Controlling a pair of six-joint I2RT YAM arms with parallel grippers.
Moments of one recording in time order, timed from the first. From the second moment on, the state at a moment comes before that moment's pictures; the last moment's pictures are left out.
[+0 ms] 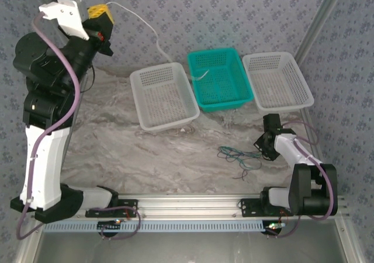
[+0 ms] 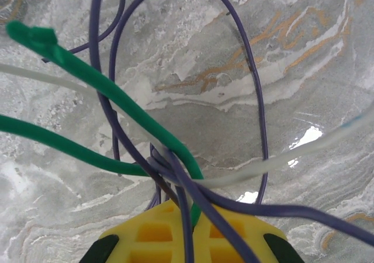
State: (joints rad) left arm -0.39 1.31 2.08 -0.47 0.01 -0.03; right arm -0.02 1.27 0.64 -0.68 0.13 0.82
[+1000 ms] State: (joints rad) left arm -0.36 1.53 1.52 -0.44 0.08 -0.17; right arm -0.02 1.23 0.63 -0.68 0.12 0.82
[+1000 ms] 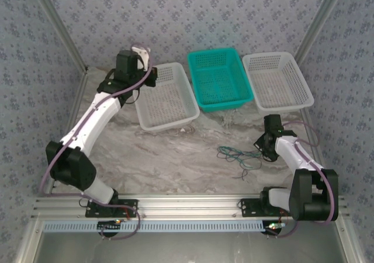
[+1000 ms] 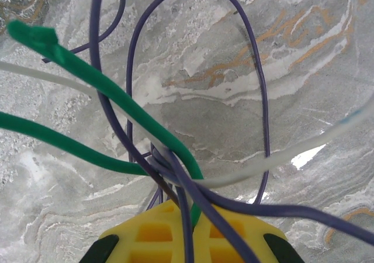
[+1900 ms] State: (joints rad) left arm -0.35 1.69 2.35 -0.59 0.12 0.01; right arm -0.02 1.23 0.63 -0.66 0.10 0.81
